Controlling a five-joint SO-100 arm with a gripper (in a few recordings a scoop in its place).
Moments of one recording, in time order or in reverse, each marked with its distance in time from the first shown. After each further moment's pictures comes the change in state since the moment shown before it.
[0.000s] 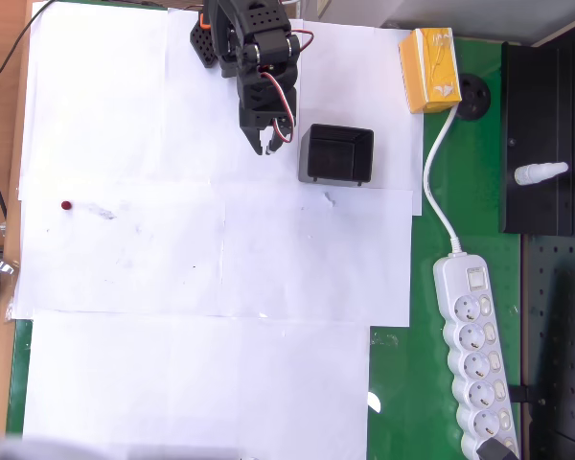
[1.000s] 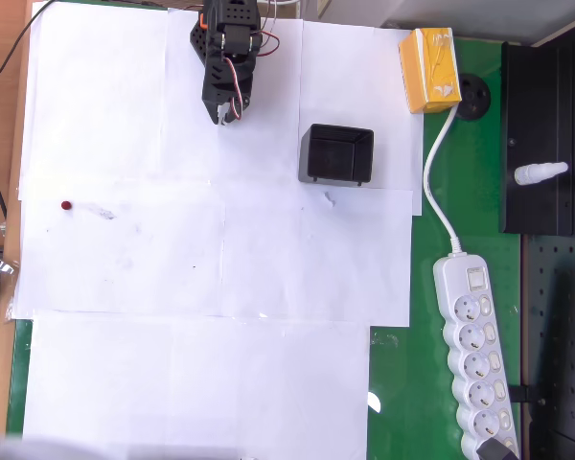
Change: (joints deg) arm 17.3 -57.5 -65.1 2.9 -13.2
